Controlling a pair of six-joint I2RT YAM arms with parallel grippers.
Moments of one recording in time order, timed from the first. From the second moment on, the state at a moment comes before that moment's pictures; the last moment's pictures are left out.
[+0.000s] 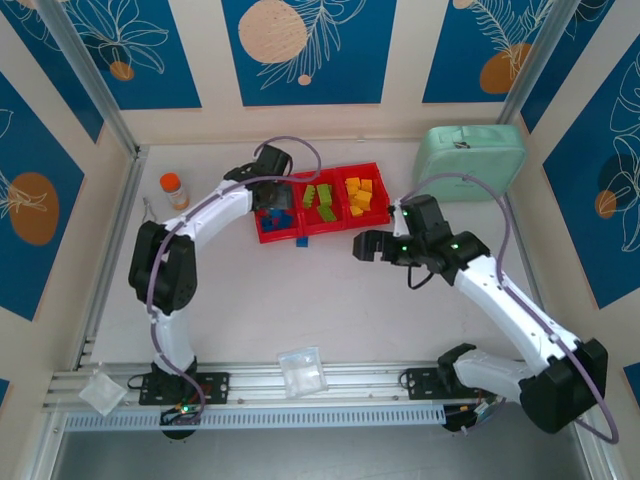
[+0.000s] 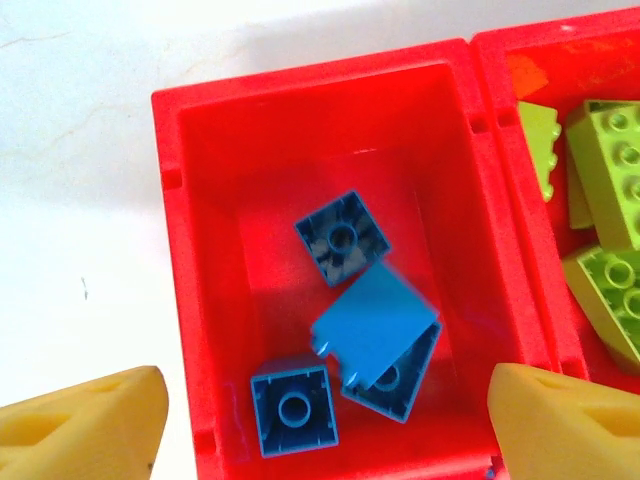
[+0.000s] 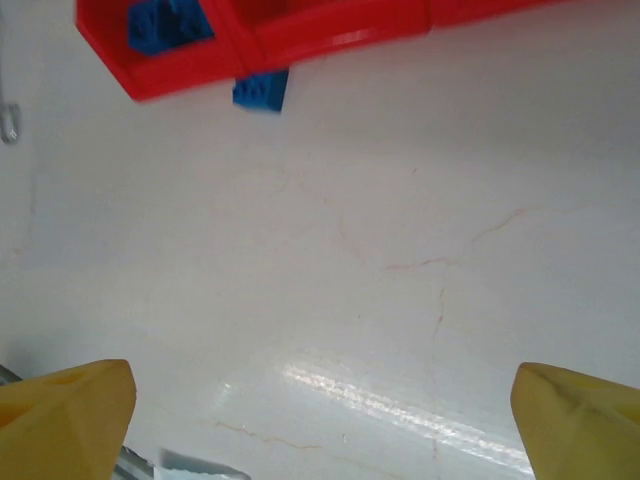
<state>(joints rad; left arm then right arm) -0.49 1.85 1.53 -0.65 -0.25 -0.40 0.53 1.21 0.96 -0.72 -0.22 0.52</state>
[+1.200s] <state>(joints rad) -0.49 0.47 0.88 -1.04 -0.28 -0.42 0.53 2.23 1.79 -0.52 -0.39 0.34</state>
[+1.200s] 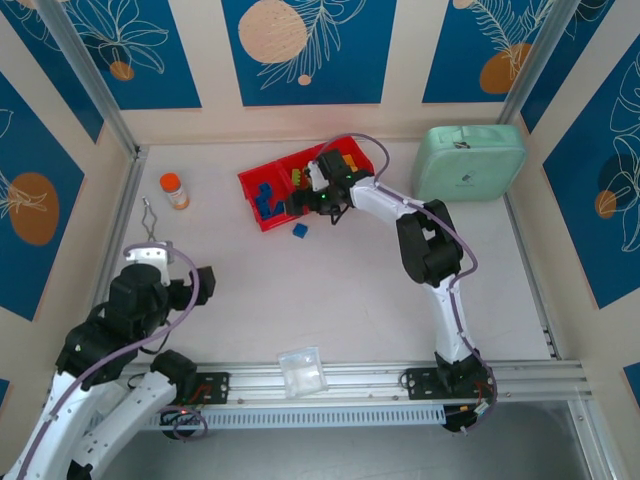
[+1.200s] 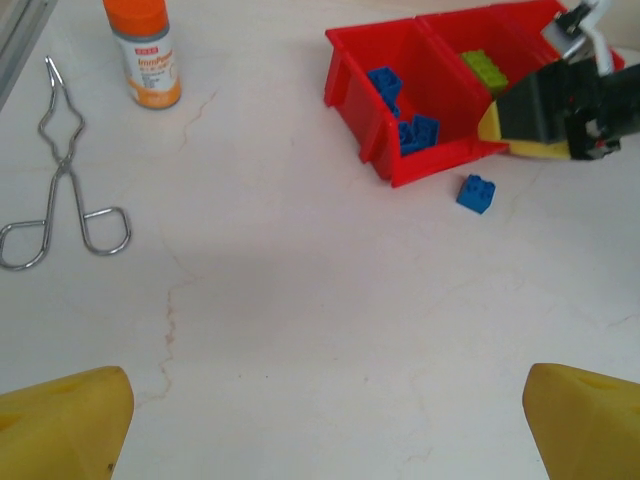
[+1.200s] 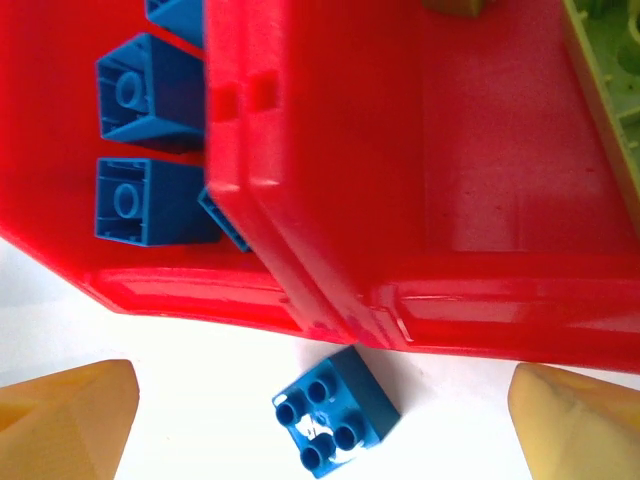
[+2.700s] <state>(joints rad) -0.49 0.38 0.84 -1.04 -0.28 -0.41 0.77 2.26 1.78 -0.66 0.08 -0.17</state>
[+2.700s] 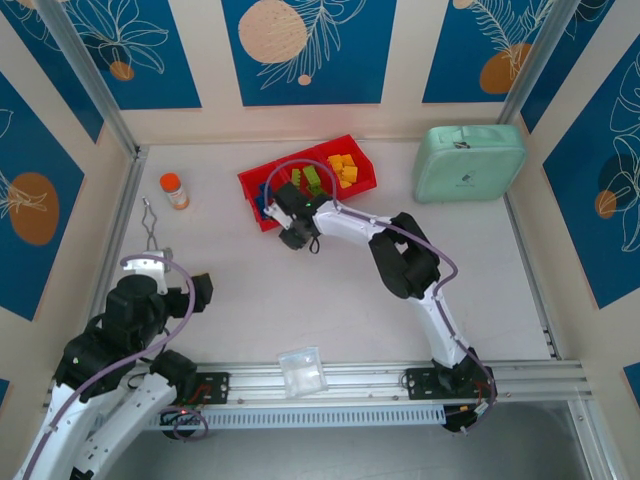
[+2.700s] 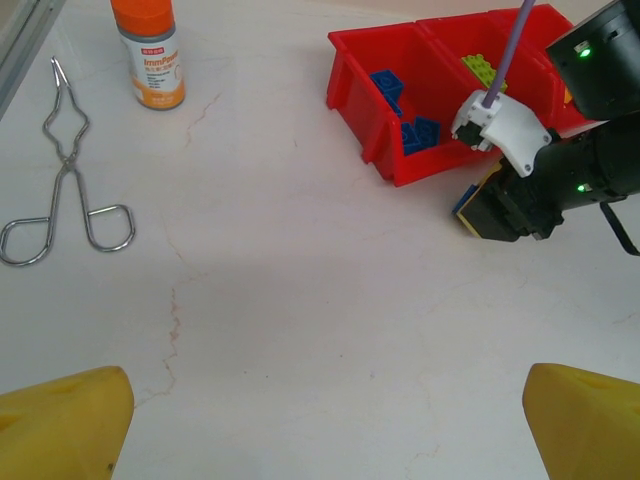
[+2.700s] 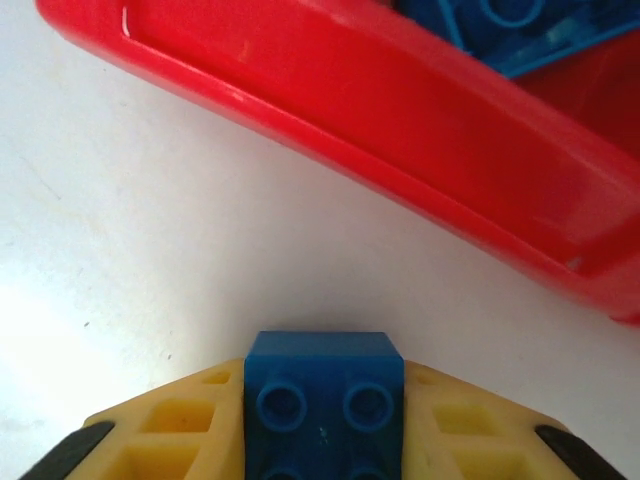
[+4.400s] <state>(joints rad) -0.35 0.88 0.31 0.07 -0.48 -0.03 0.24 0.94 0.25 0.08 0.19 -0.02</state>
